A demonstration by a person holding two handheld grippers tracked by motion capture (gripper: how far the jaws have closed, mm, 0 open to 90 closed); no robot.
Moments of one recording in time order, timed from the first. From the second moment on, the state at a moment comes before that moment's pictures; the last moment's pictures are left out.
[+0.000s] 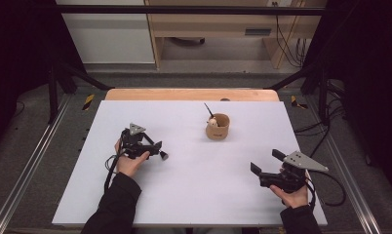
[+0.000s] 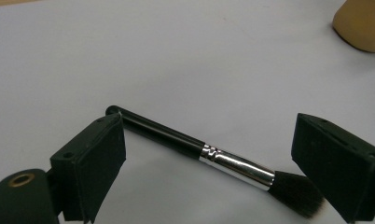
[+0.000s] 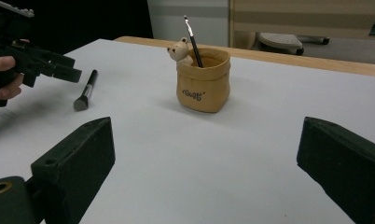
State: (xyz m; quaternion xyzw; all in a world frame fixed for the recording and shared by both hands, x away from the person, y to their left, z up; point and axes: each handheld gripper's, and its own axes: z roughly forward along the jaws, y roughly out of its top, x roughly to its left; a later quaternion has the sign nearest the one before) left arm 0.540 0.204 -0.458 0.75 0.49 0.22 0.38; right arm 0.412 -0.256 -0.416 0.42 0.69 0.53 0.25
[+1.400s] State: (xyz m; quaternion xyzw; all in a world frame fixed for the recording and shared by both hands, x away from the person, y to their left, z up) left arm 0.551 0.195 -0.479 0.75 0.54 0.22 0.31; right arm 0.412 -0.255 -0.416 0.42 0.70 0.53 0.25
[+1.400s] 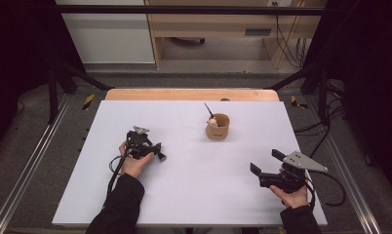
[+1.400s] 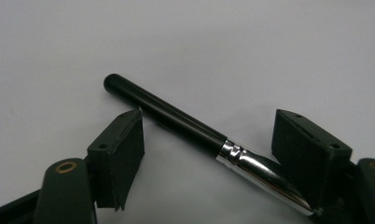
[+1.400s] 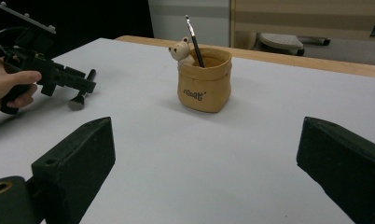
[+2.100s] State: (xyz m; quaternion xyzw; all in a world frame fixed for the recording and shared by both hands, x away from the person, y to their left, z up) left arm 0.544 0.204 -0.476 0.75 0.54 0.22 0.32; right arm 0.413 -0.254 -0.417 0.42 0.70 0.52 0.25
